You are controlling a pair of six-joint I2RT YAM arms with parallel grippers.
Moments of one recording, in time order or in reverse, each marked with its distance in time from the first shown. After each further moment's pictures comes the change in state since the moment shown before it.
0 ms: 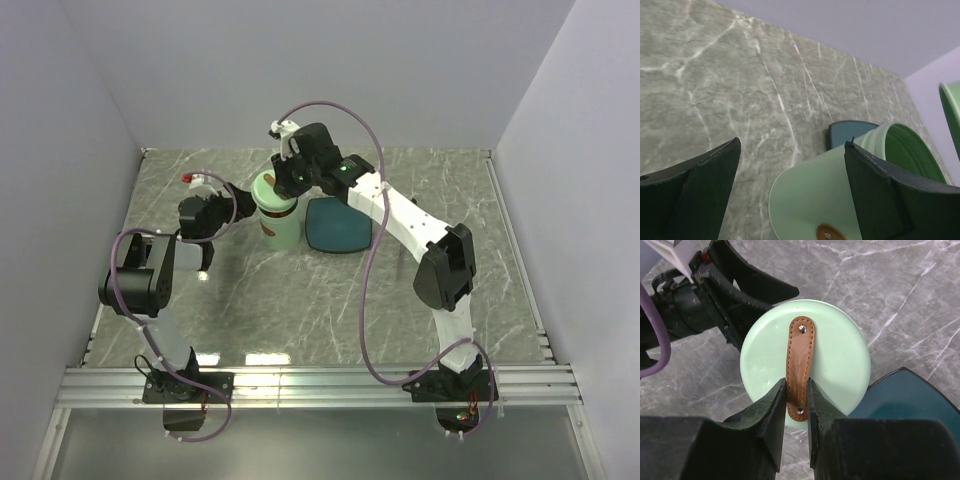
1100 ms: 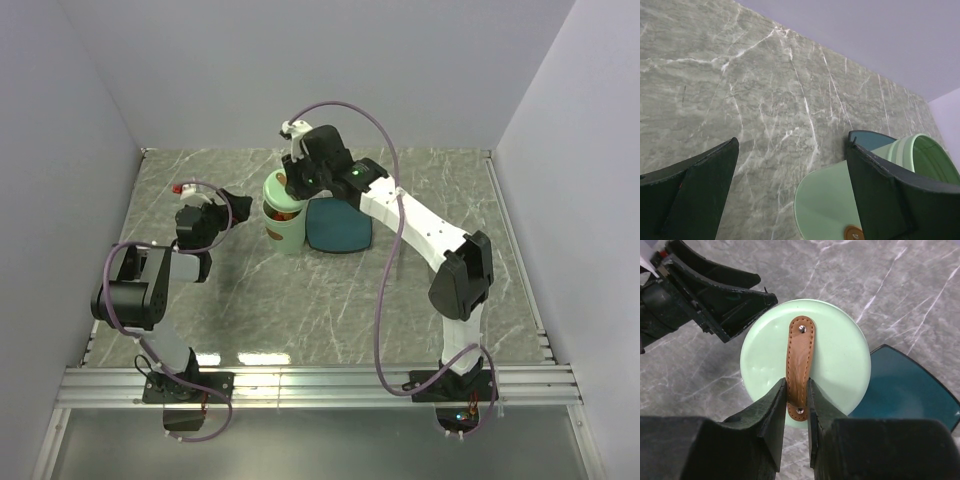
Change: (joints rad) left arm -0.003 -0.100 -0.118 0.010 -0.154 0.002; right arm 0.005 -0.117 -0.117 -0.006 0.092 0.013
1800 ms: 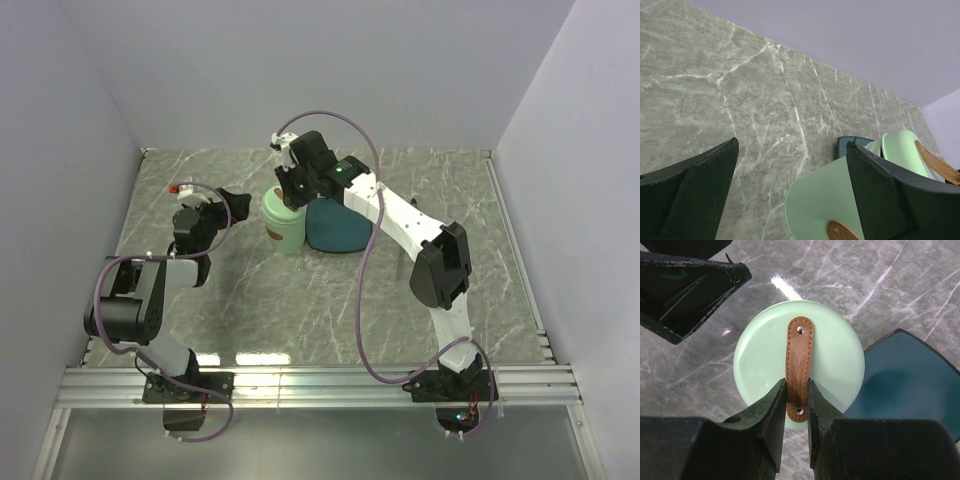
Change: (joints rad) left arm -0.016 -0.097 -0.031 -0.010 -0.033 0.010; right arm 0.005 0.144 0.128 -0.136 -0.011 -0.020
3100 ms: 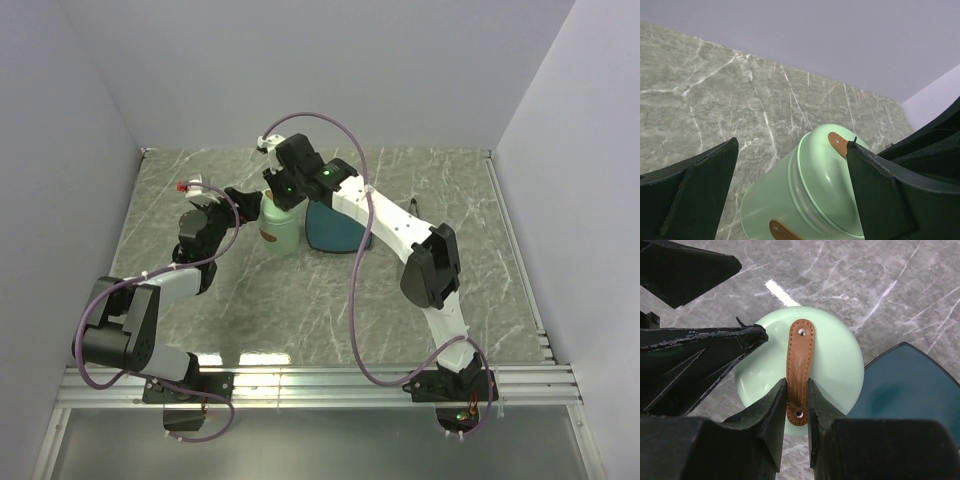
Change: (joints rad) left arm -0.116 -0.163 -0.019 -0.069 -0.070 0.035; right arm 0.052 0.062 0.096 -0.023 0.052 -0.016
